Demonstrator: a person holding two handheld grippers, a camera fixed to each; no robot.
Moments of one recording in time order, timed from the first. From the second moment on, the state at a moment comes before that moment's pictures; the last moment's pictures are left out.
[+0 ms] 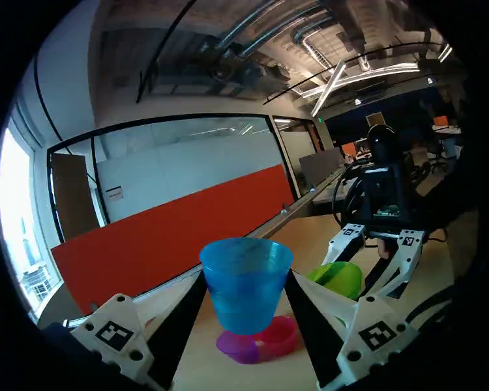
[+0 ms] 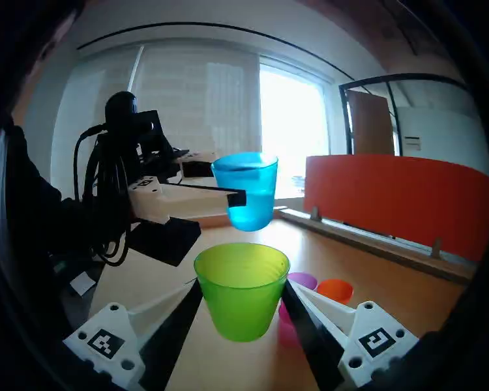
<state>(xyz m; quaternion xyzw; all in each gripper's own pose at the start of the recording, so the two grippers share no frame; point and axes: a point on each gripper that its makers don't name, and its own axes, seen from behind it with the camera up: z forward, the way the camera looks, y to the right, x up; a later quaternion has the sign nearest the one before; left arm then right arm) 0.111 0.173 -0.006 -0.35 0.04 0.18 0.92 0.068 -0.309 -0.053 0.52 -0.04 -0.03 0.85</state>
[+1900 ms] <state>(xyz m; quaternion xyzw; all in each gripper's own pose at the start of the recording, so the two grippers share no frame) 0.140 0.183 -0.020 -0.34 0.14 0.35 0.86 0.063 -0.325 -0.060 0.54 -0.04 -0.03 0.84</state>
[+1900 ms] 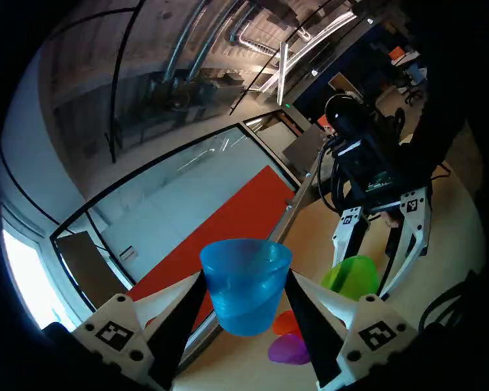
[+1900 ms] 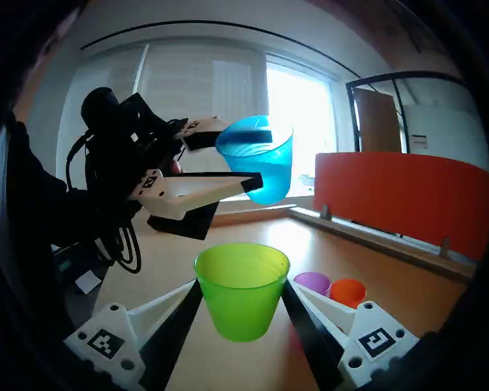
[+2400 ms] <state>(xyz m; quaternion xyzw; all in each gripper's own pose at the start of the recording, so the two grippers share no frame) 0.144 0.184 -0.021 -0.33 0.16 0.38 0.85 0.064 -0.326 -0.061 0.54 -0.04 -0.03 0.84</state>
